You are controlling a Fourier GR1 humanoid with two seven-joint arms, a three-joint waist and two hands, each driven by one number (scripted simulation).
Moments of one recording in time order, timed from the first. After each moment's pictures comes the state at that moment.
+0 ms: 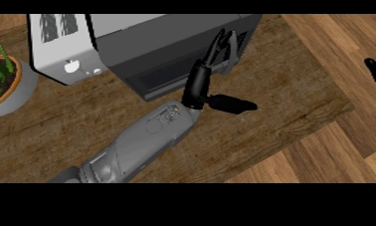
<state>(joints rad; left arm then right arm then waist) -0.90 0.01 -0.82 -0.81 0.68 0.70 -0.61 -0.10 -0.49 -0.22 -1.60 -0.66 0.66 -0.33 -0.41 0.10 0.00</state>
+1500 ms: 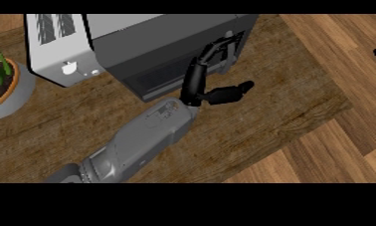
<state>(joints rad) -0.93 0.01 -0.84 -0.76 0.83 0.68 -0.72 -0.15 -0.56 -0.22 -1.59 -0.78 0.70 -0.25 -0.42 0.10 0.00</state>
